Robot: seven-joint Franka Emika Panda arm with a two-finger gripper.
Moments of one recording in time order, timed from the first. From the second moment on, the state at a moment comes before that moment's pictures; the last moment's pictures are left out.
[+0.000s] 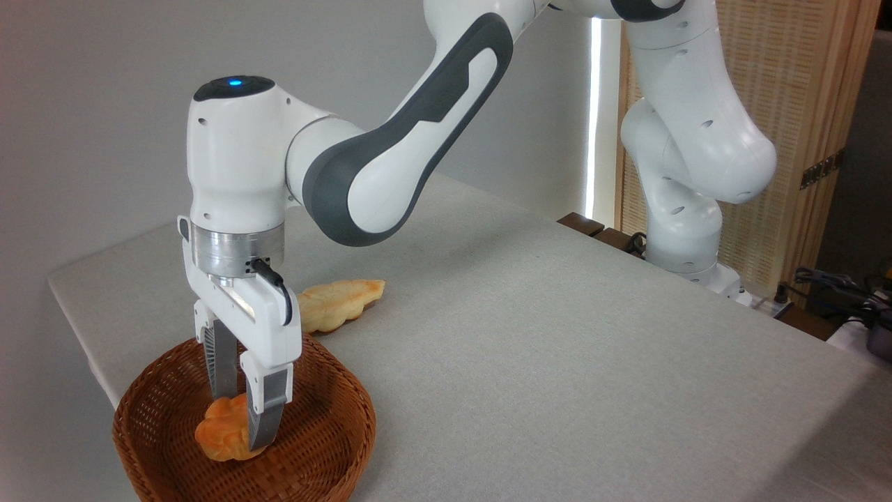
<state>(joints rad) -0.24 0.31 0.11 -1.77 -0.04 2.37 0.64</state>
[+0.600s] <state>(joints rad) -0.24 0.32 0.11 -1.77 -0.04 2.38 0.64</state>
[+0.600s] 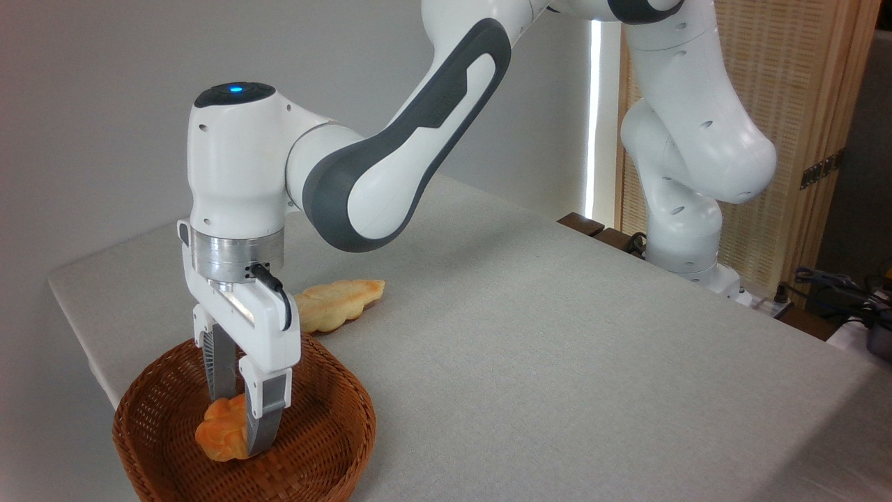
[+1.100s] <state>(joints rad) -0.24 0.32 0.11 -1.76 -0.04 2.38 0.64</state>
